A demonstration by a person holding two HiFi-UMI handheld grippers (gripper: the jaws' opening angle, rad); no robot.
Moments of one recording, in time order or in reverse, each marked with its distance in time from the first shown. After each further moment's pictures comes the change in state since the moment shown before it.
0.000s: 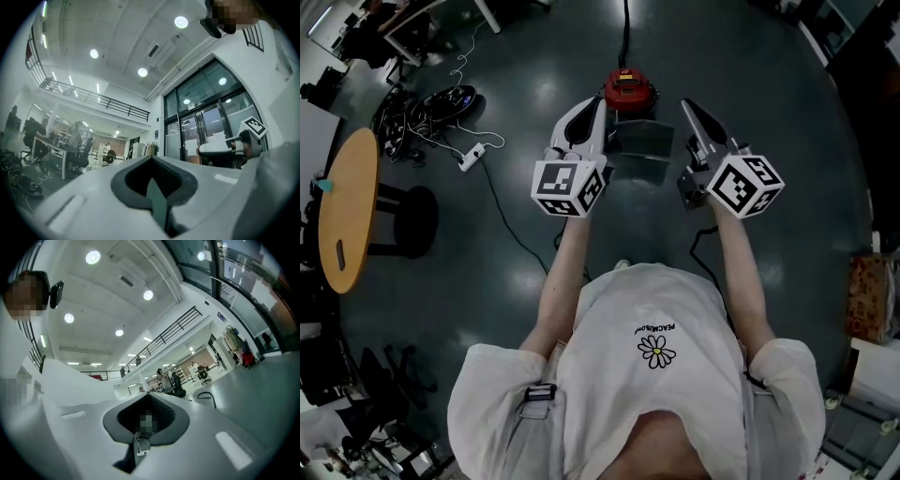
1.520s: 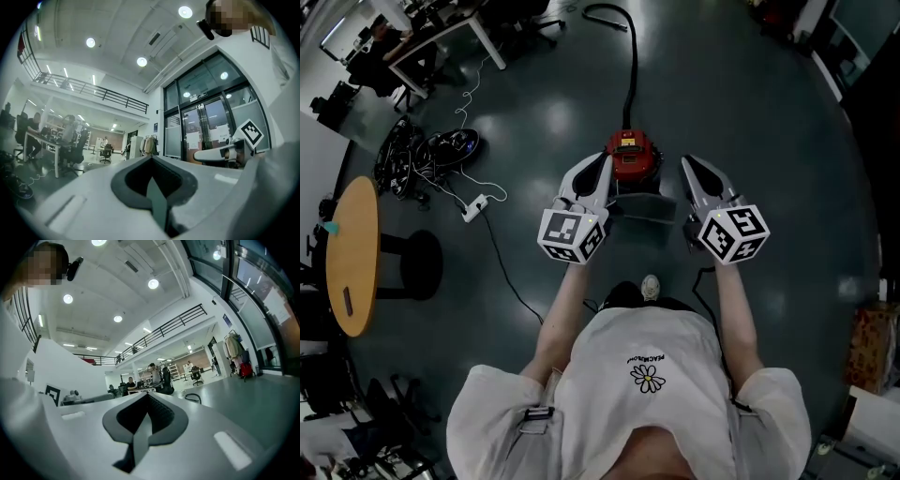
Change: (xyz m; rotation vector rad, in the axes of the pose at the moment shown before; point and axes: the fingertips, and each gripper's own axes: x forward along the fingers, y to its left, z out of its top) left arm 0.181 0.065 -0.058 -0.001 0.081 -0.041; right arm 0.125 -0.177 0.007 -0.144 0.092 -0.074
